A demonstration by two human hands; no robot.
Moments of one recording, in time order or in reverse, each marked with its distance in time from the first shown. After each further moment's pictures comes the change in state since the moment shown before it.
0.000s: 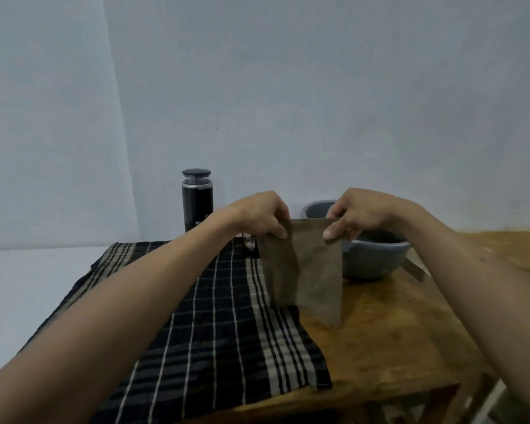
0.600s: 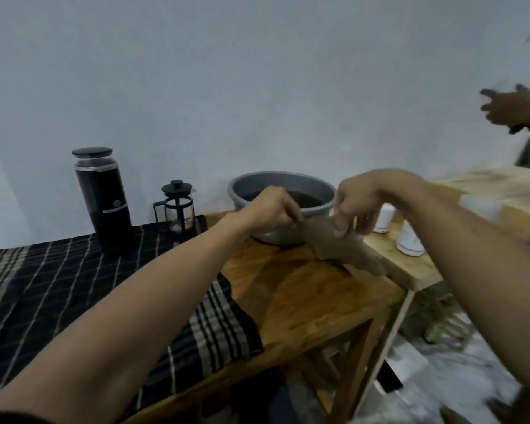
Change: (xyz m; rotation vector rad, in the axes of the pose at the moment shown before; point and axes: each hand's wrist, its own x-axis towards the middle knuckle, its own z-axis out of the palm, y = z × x) left_hand 0.088 0.085 0.115 -0.159 0.056 0.350; right_hand -0.087 0.070 -0.033 -0.118 -0.211 0.512
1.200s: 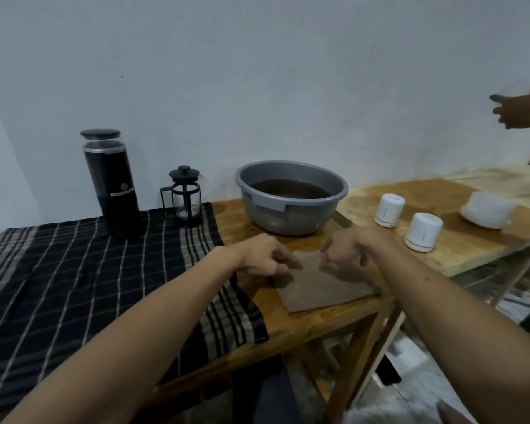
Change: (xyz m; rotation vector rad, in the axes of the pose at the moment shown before) left_hand -0.060 -0.045 0.052 0.077 -0.503 -0.071; right_hand 0.049 0.000 0.092 -0.109 -0.079 0.118
